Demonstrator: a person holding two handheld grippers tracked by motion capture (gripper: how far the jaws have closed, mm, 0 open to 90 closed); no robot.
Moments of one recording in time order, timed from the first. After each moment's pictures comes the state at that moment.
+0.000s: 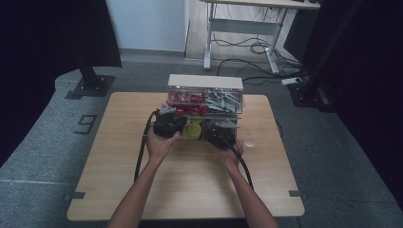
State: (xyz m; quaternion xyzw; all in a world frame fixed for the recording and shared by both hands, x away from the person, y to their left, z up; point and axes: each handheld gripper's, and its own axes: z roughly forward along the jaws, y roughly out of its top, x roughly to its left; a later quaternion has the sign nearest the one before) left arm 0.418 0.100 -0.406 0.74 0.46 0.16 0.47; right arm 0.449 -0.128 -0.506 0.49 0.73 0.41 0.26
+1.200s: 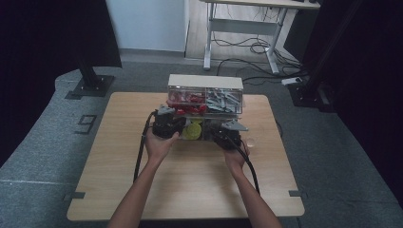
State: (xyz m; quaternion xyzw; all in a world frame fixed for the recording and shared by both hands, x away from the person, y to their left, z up) left arm 0.417 0.103 -0.407 0.73 0.46 0.16 0.47; right arm 0.431 -0.146 -0.488 0.45 0.72 0.47 0.25
